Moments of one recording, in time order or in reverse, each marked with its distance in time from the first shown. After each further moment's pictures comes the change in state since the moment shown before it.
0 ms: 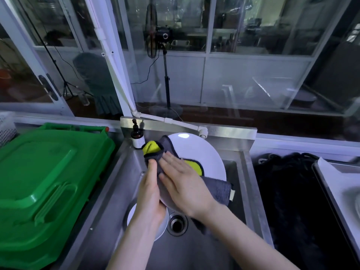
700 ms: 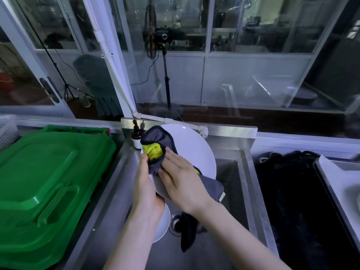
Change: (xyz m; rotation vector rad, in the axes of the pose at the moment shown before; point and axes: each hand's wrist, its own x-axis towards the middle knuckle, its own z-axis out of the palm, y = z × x) left_hand 0.012 0.016 -0.002 -0.219 -0.007 -0.091; right_hand 0.006 -0.011 -0.002 0.066 0.024 0.052
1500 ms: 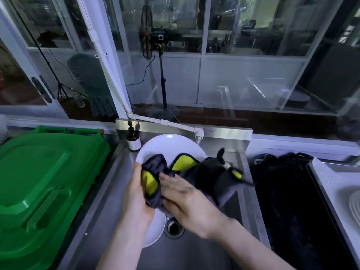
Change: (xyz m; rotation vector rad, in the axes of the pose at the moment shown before) left_hand -0.001 -0.002 -0.015 0.127 0.018 -0.144; right_hand -0.038 0.027 -0.008 0.063 -0.198 -0.177
